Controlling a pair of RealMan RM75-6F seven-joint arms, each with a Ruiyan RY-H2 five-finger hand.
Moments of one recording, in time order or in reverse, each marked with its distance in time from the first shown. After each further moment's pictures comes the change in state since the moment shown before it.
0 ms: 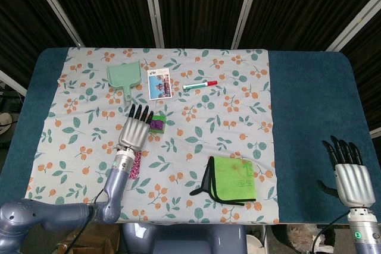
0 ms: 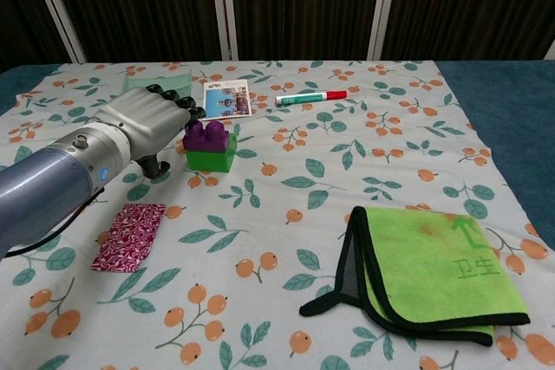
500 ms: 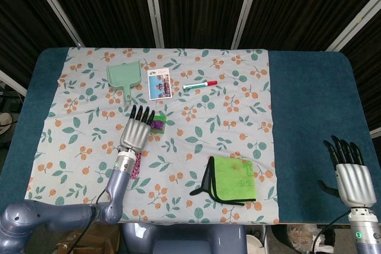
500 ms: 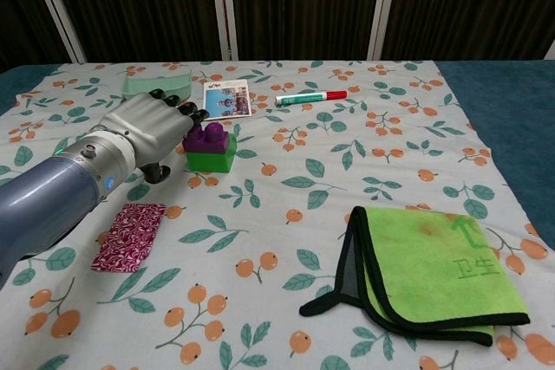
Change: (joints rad) left arm 0.002 -0.030 0.004 0.040 -0.001 -0.005 0.036; right arm 0.000 0.003 0.003 0.002 0.006 -0.001 0.009
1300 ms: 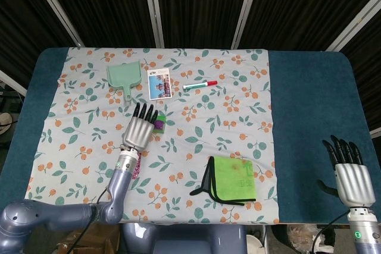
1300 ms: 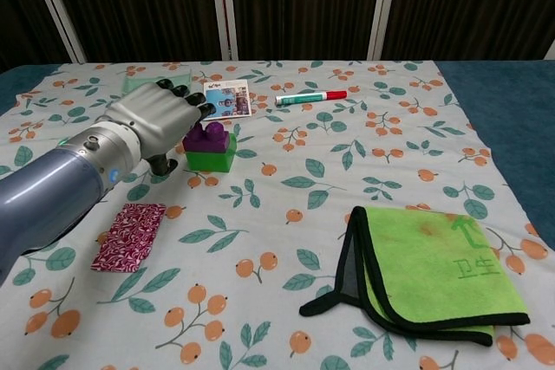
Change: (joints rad) left arm -0.005 0.014 -0.024 -0.045 0.066 0.023 -0.007; right arm 0.003 -0.004 0.000 -0.002 -0.005 0.000 -0.014
